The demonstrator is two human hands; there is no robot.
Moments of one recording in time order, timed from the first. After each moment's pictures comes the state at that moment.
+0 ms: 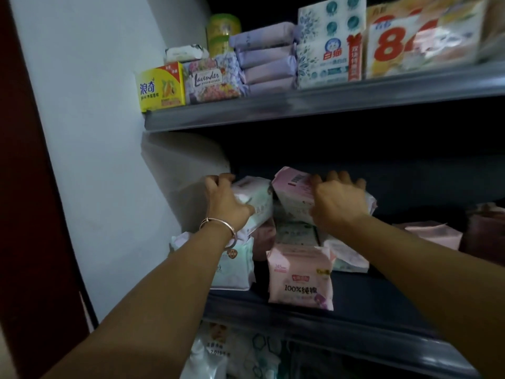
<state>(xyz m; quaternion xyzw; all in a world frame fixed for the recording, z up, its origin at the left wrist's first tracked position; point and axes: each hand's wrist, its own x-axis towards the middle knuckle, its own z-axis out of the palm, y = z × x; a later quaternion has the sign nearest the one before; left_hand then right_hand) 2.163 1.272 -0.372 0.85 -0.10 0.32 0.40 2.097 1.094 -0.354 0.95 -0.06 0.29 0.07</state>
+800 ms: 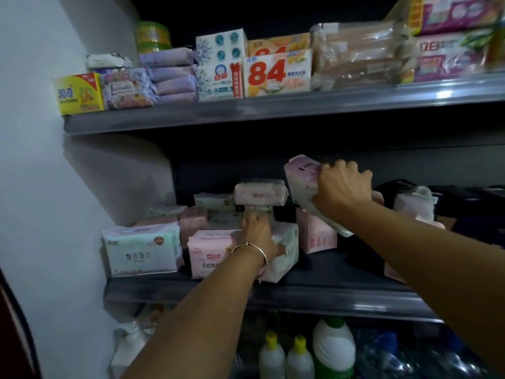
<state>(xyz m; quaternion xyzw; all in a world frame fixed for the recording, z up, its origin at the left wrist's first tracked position) 2.058 1.096 -0.422 0.95 -0.21 0.13 0.19 1.983 0.968 -0.340 0.94 -0.19 0.28 0.07</state>
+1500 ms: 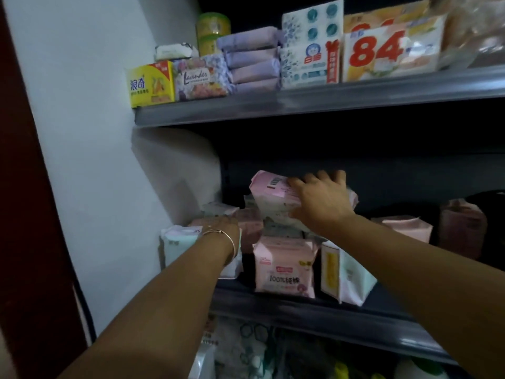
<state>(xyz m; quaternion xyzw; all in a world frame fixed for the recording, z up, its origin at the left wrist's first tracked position) 2.154 1.260 -0.405 0.99 -0.09 0.06 -0.09 2.080 1.087 -0.357 0.94 0.02 0.32 0.10</state>
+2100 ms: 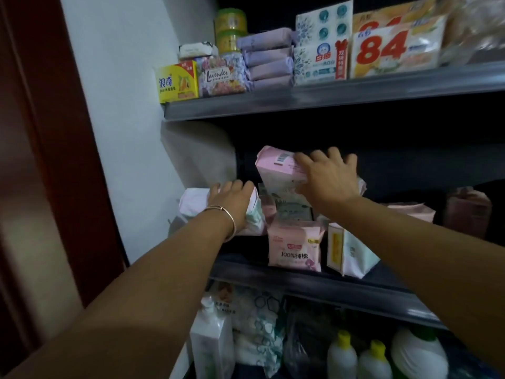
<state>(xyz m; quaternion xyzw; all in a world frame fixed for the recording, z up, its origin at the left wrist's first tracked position) 2.093 1.284 -0.374 0.96 -0.15 0.22 -0.09 2.048 1.105 -0.344 0.93 0.01 0.36 0.05</state>
